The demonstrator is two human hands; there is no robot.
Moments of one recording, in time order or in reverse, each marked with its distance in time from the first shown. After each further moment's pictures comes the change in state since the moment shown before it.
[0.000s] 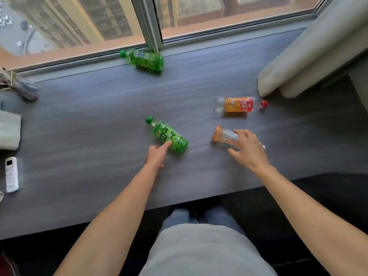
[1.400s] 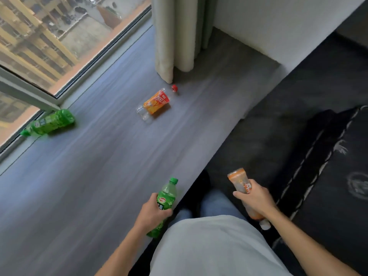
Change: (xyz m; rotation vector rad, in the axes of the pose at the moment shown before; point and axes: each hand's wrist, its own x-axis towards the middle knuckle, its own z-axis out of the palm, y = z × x) left_hand -0.031 -0.096 0.008 1.079 -0.490 0.496; right_hand -0.279 0.059 0.113 0.631 0.017 0.971
